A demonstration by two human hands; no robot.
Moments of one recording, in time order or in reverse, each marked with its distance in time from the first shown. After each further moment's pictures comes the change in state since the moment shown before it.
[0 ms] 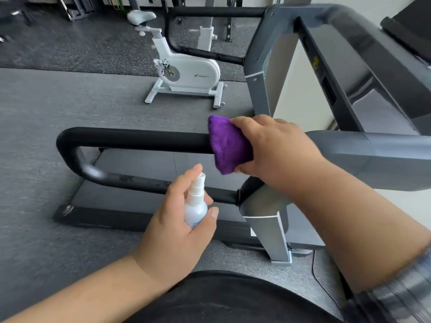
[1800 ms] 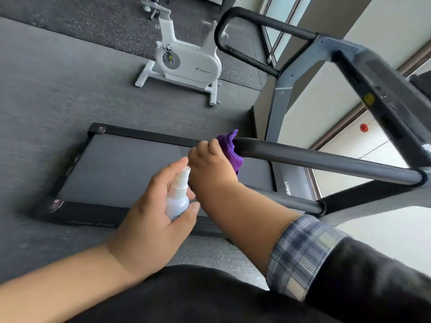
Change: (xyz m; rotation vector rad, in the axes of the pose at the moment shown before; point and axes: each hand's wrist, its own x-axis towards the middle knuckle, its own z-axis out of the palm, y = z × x) left_hand 0.007 -0.212 -0.324 -0.146 -0.040 0.011; right_hand 0.169 -0.420 0.101 -0.724 -0.278 -0.265
